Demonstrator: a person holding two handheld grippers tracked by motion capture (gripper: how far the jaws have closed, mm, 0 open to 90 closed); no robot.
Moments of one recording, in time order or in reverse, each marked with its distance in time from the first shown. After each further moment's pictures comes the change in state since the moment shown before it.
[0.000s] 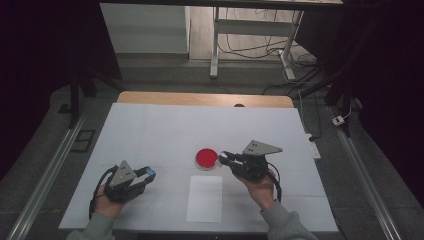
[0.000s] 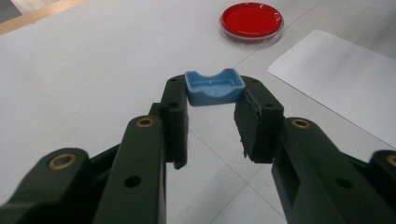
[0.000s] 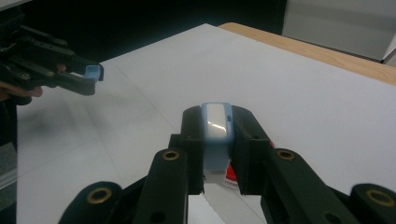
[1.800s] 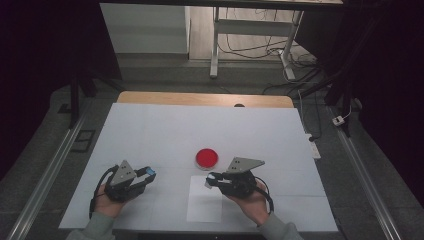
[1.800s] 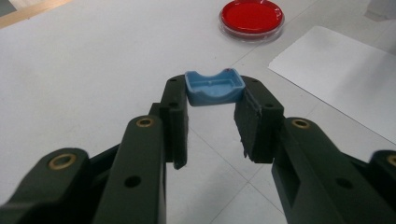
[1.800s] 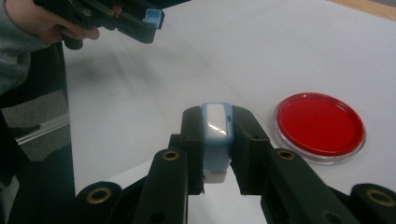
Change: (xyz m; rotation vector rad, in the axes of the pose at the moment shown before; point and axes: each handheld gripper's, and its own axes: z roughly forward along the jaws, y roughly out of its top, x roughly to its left) left arm 0.002 -0.001 0.003 0.011 -0.011 -0.003; right arm 0.040 -0.021 0.014 0.143 0.136 -0.071
